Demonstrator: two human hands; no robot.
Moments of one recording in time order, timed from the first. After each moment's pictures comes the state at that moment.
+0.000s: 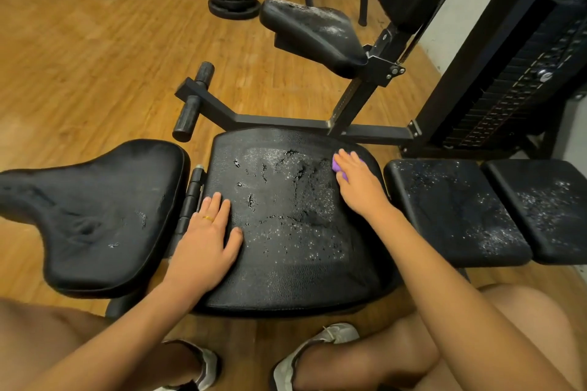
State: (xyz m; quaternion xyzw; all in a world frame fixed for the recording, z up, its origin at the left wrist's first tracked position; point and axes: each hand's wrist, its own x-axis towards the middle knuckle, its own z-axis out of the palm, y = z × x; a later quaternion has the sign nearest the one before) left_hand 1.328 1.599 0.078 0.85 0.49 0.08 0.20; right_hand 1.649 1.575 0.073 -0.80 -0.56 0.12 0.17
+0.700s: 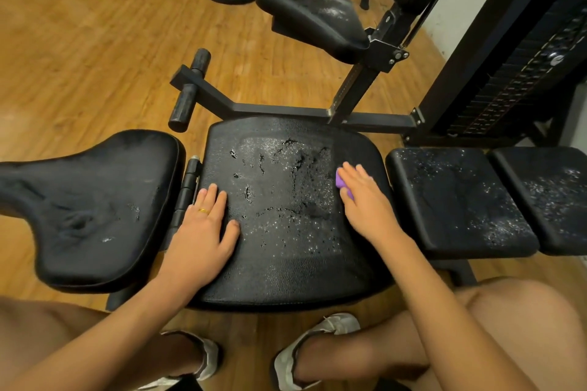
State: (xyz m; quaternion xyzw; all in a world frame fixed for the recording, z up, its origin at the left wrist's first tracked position) left_hand 1.328 1.600 0.073 0.85 0.49 0.08 0.19; right_hand 1.622 1.524 0.073 -0.81 -0.55 0.12 0.17
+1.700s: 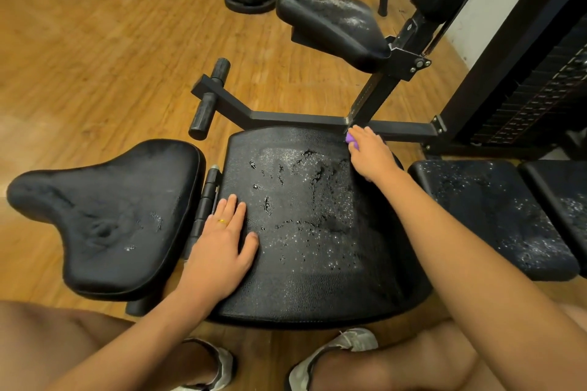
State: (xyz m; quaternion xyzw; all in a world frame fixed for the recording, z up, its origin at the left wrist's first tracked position) left_hand 1.326 1.602 0.069 0.84 0.49 0.10 0.21; right_hand 1.664 1.644 0.092 -0.81 -0.55 0.10 0.16
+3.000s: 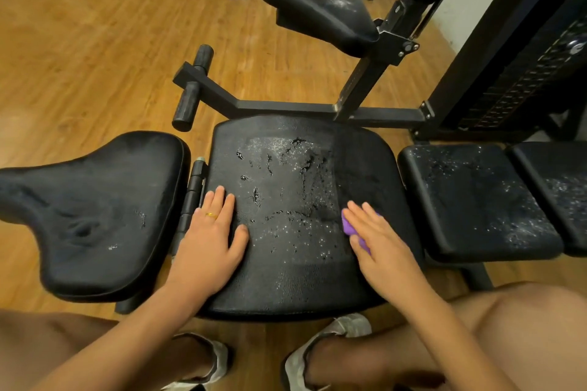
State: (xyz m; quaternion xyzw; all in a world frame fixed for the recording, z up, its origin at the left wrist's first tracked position) left_hand 1.326 1.604 0.069 0.85 0.49 0.08 0.19; right_hand 1.581 1.464 0.069 -0.76 -0.59 0.16 0.19
